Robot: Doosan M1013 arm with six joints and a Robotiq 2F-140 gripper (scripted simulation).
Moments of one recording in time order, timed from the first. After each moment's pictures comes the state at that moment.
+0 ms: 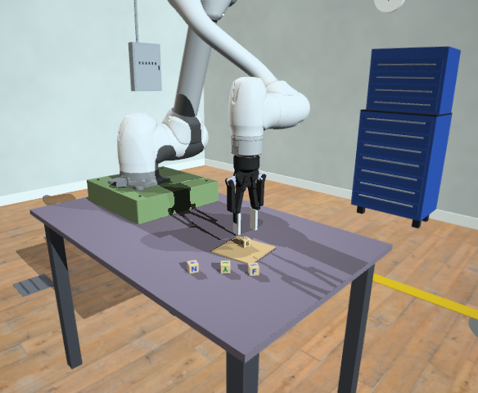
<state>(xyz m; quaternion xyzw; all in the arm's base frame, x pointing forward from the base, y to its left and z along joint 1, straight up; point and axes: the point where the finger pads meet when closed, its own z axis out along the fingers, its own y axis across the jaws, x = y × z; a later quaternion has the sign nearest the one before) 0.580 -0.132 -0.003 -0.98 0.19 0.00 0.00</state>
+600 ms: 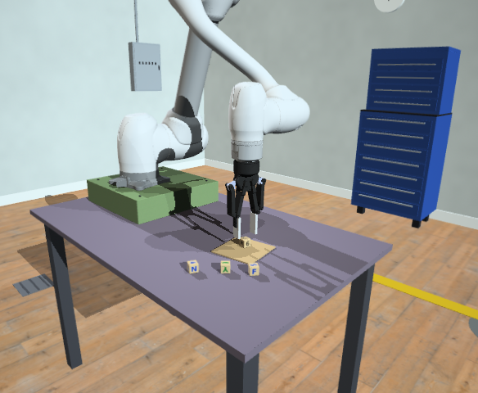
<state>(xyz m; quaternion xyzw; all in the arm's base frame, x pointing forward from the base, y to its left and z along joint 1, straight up) 0.580 -0.132 -0.017 -0.98 0.19 0.00 0.00</state>
